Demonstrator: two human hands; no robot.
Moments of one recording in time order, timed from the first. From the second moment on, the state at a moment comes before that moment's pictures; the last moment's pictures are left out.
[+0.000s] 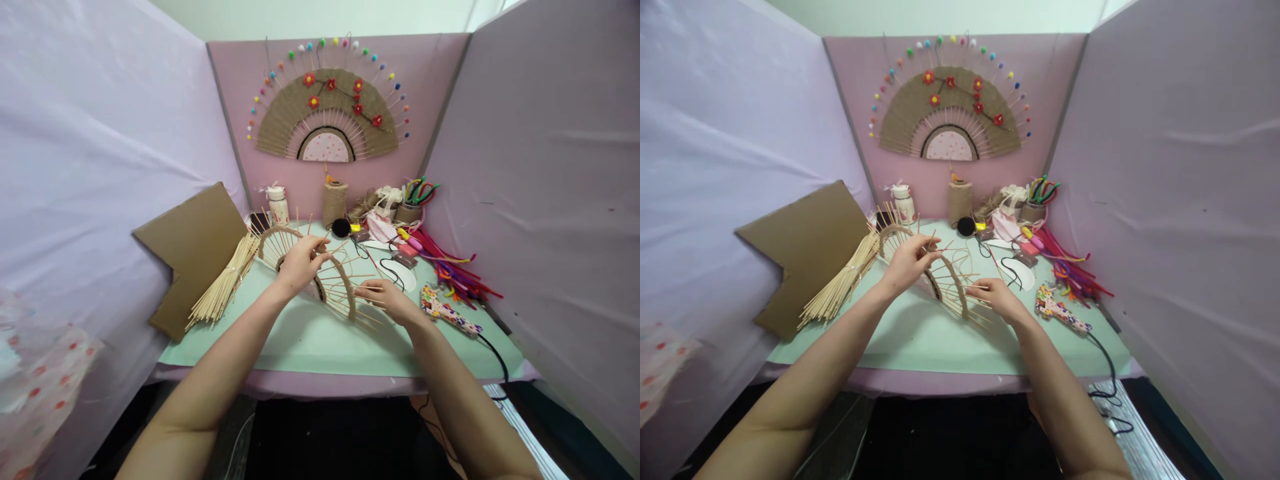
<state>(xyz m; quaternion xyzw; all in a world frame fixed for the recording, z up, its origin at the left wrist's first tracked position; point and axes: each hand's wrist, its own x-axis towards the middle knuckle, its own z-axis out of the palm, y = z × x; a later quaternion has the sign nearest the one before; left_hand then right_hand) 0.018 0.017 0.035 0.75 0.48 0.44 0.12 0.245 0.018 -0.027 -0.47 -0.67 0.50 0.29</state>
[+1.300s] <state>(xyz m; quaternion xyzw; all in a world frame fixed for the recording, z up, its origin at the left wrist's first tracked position) 0.051 0.016 0.044 0.93 0.34 0.08 0.13 0.234 0.016 -0.060 -0.46 -0.69 0.48 0.29</state>
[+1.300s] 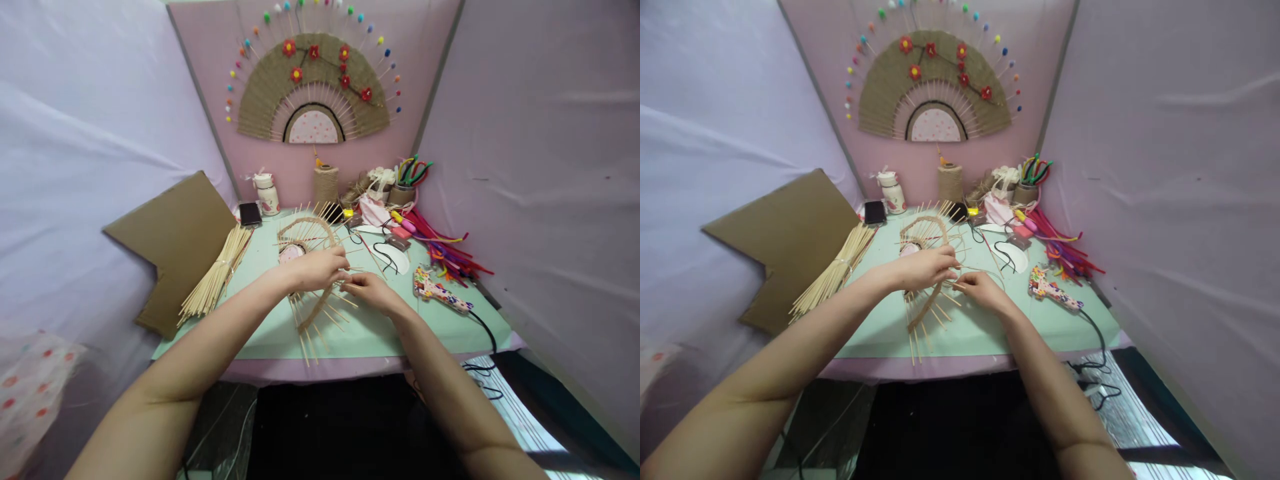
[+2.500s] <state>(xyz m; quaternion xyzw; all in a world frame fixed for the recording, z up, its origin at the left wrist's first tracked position) 0.028 0.017 0.086 0.86 0.46 0.15 0.18 0.251 -0.003 -0.012 -0.40 -0.75 0.35 0.39</state>
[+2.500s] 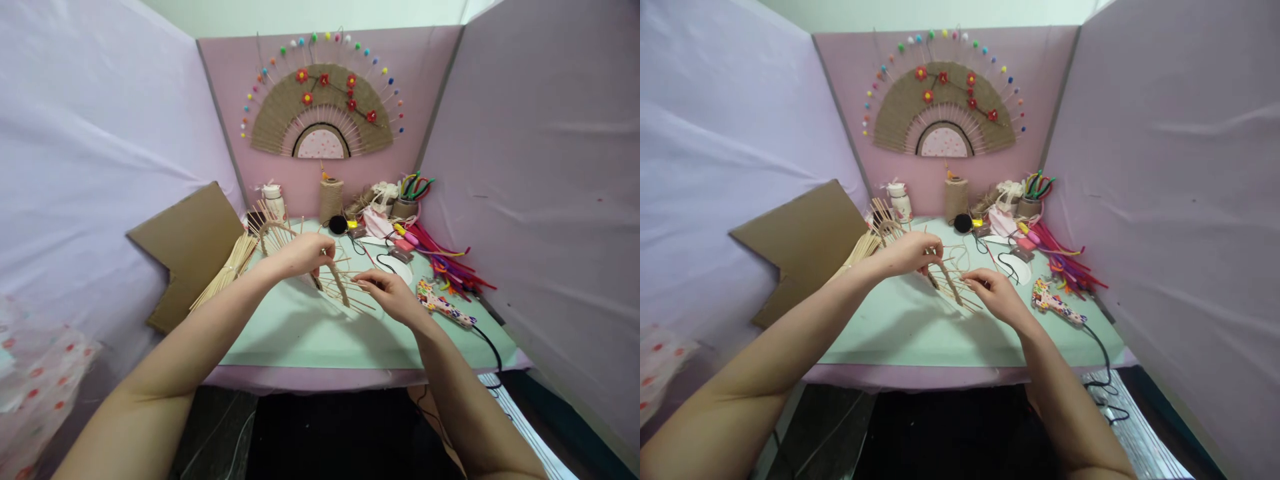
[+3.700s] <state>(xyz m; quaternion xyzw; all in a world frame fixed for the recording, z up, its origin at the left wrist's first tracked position) 0.032 0.028 0.084 0.85 0.46 0.17 0.20 0.286 -0.012 0.013 -0.42 -0.76 0.31 0.39</state>
